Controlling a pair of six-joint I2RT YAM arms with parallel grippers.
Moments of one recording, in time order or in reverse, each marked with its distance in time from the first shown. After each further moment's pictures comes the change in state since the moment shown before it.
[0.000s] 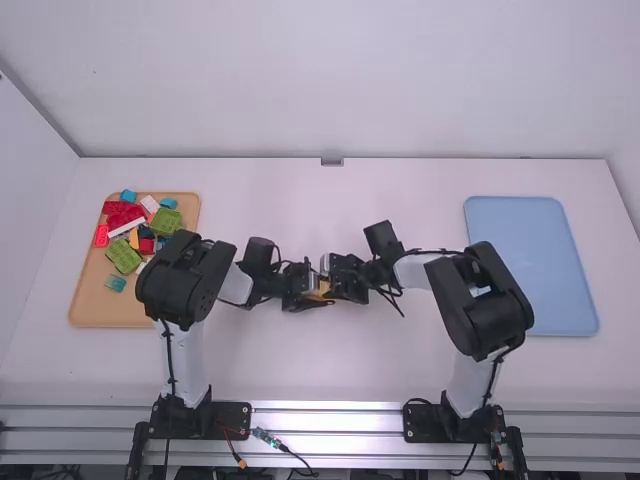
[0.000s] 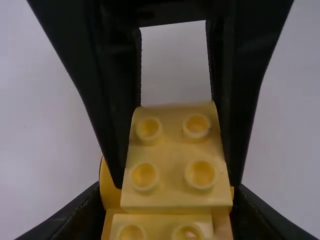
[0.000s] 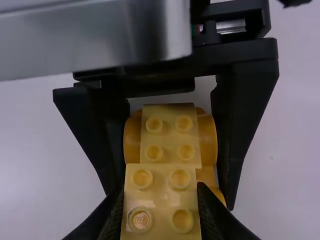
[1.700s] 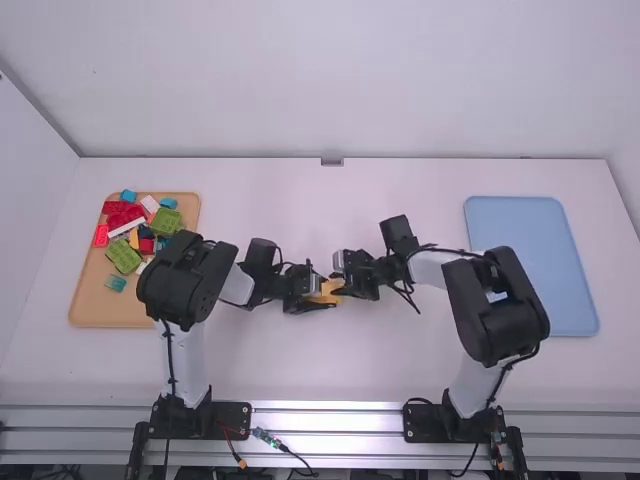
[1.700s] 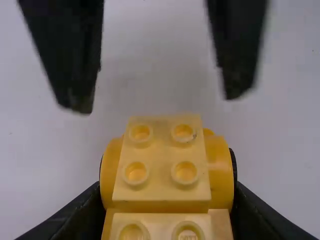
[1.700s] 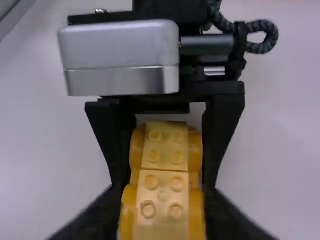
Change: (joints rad) left arm -0.011 0.000 0.001 -0.016 0.011 0.008; right arm -0.090 -0.059 0.002 -0.113 -0.148 -0.150
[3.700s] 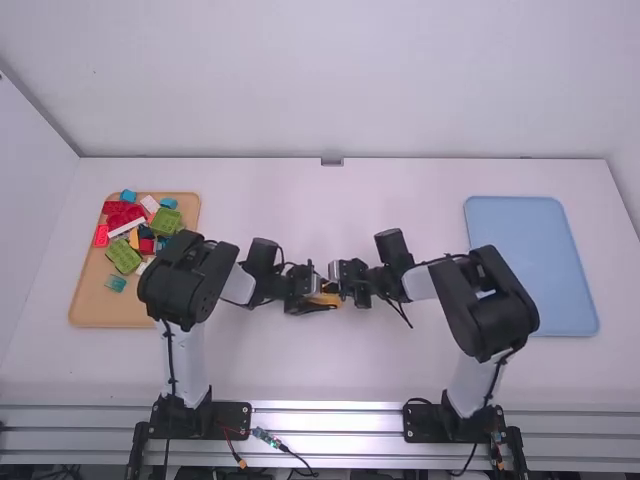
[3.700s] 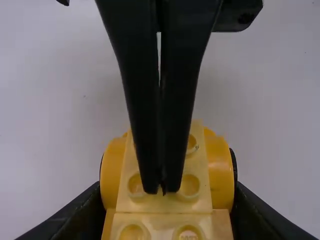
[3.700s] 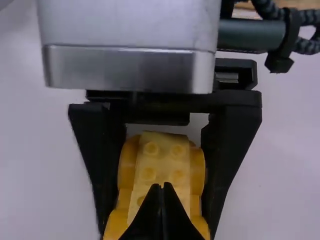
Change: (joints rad) left arm -0.004 0.000 0.012 -0.021 0.000 0.006; right arm 0.053 0.014 -0.145 0.323 0.029 0.146
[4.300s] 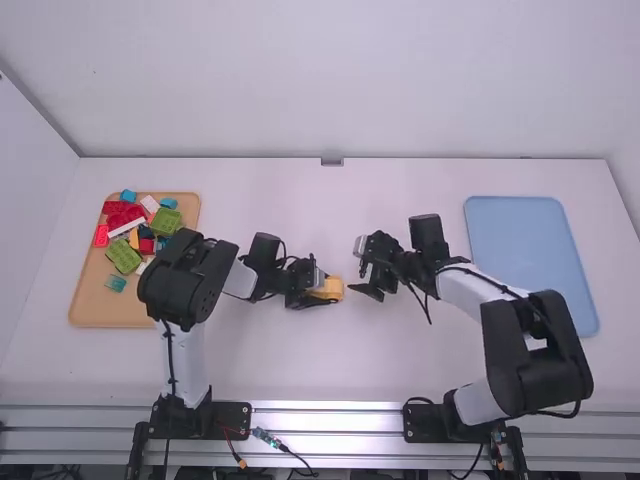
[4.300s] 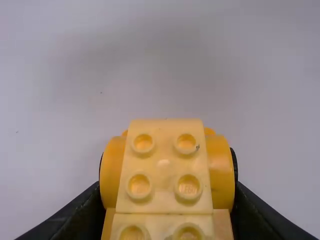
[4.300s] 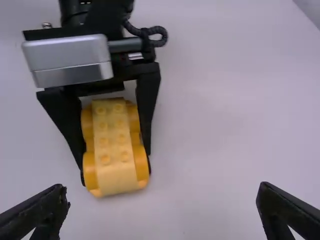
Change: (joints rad) left arm 0.000 0.000 0.056 -0.092 -0.031 0.001; right arm -0.162 -0.280 0.000 -0.193 0.172 0.053
